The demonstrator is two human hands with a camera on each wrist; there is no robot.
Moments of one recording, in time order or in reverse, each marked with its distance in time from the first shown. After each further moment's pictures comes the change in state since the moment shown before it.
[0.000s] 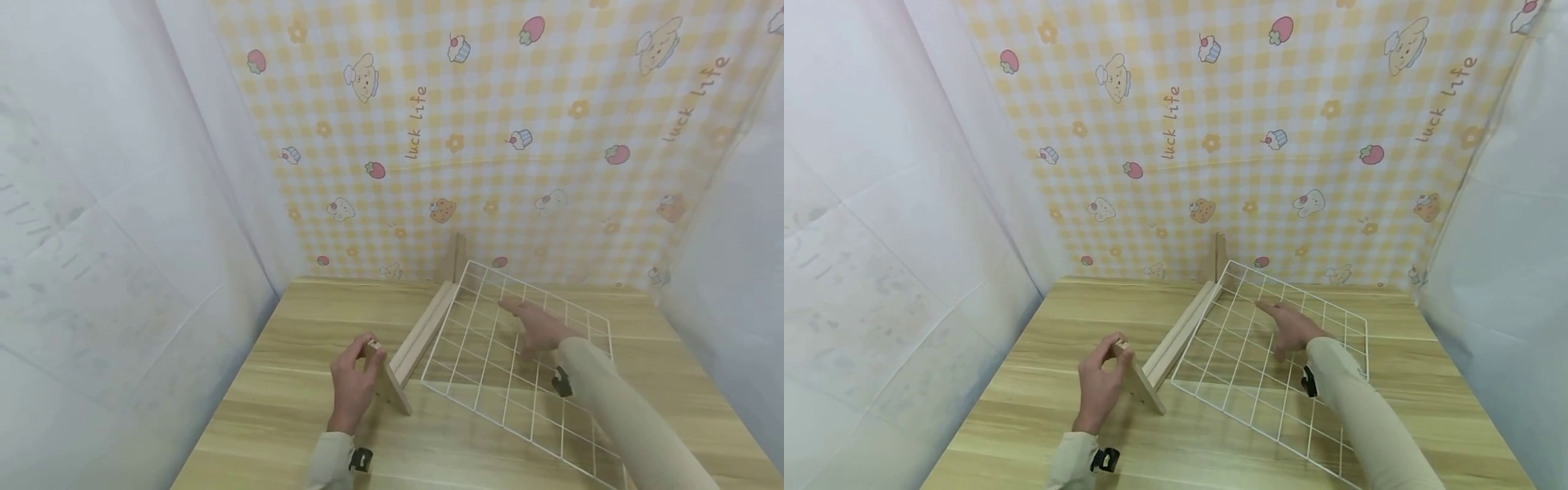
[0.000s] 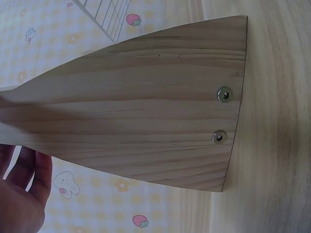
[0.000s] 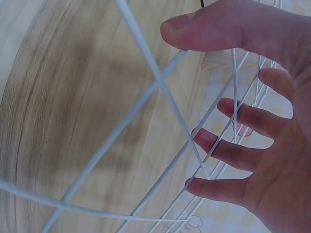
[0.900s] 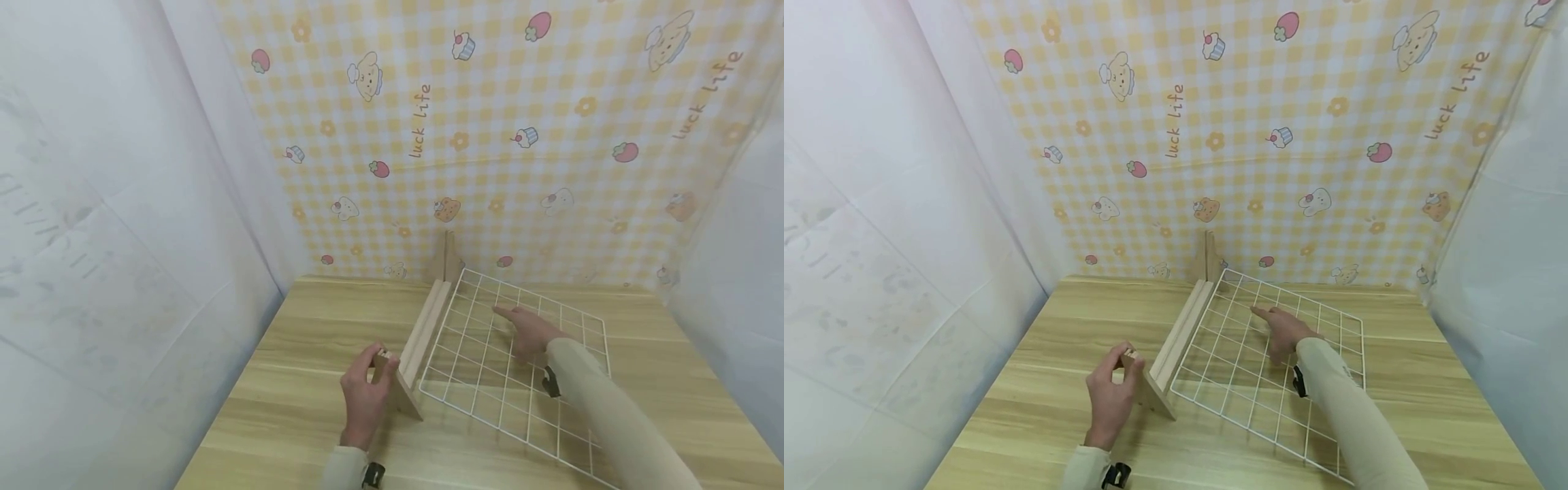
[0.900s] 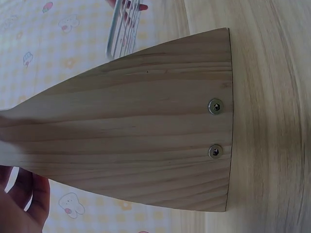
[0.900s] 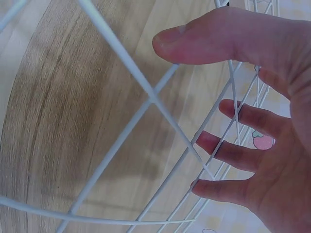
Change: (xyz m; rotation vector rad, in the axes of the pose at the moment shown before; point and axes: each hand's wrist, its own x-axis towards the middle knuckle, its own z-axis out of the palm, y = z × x) left_hand -0.019 0.012 0.011 0.070 0.115 0.115; right_hand 0.022 0.002 0.023 0.044 -0.085 0.092
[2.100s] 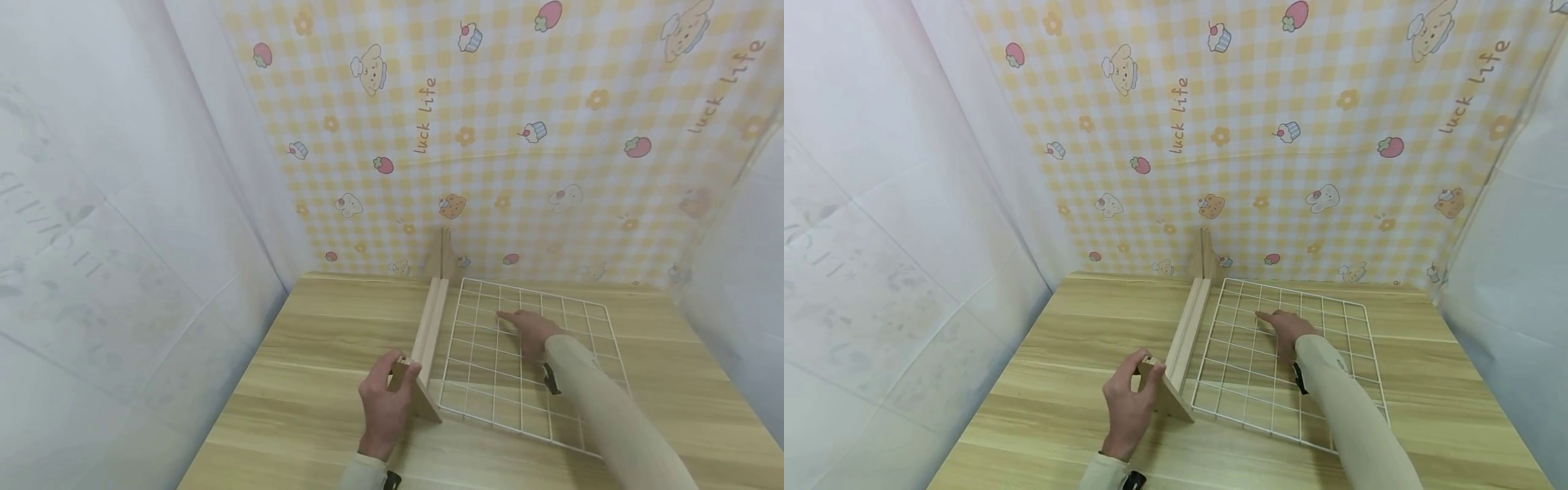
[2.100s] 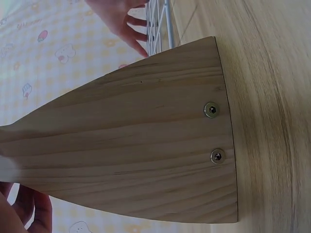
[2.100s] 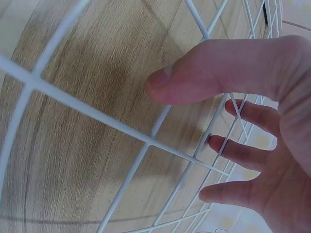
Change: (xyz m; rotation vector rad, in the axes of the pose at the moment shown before) left_hand -0.011 0.016 0.019 -0.007 0.021 0.103; right_hand 0.019 0.021 0.014 -0.189 -0.011 0.040
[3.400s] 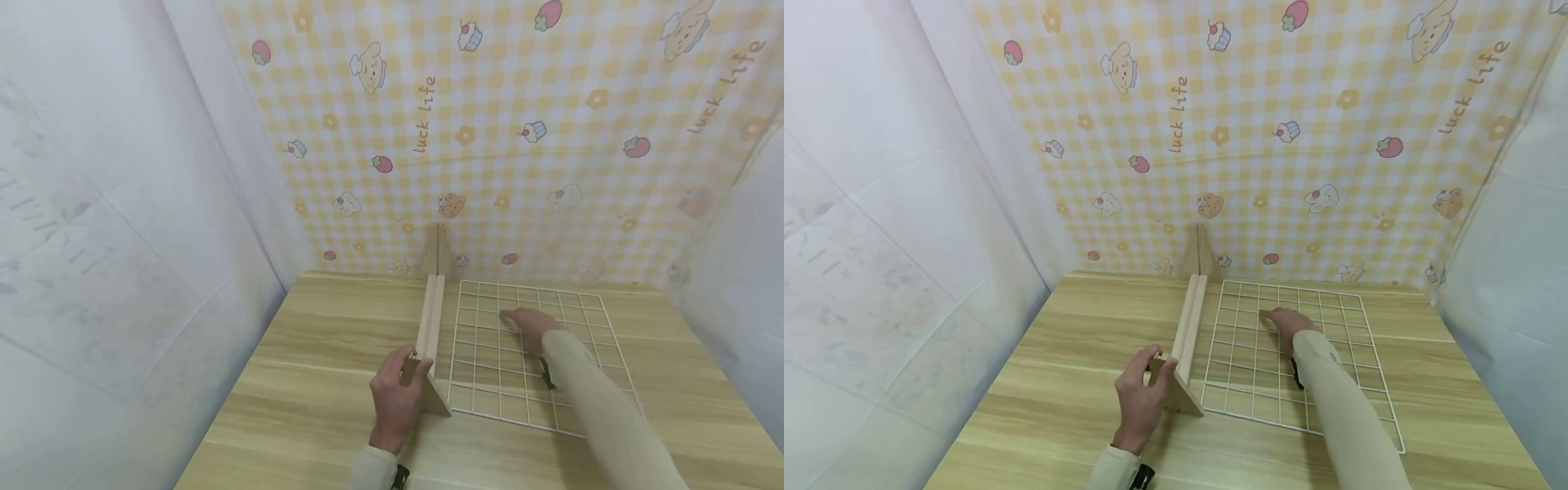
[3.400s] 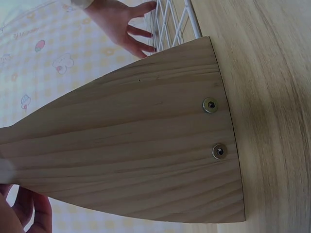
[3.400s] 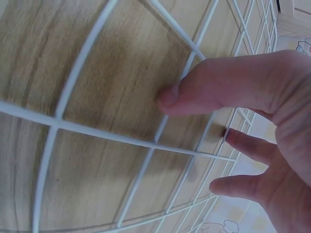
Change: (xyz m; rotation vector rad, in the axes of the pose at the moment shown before) left_hand 0.004 0.009 0.018 0.067 -0.013 0.017; right_hand 0.005 0.008 -0.002 -0.065 0.016 0.044
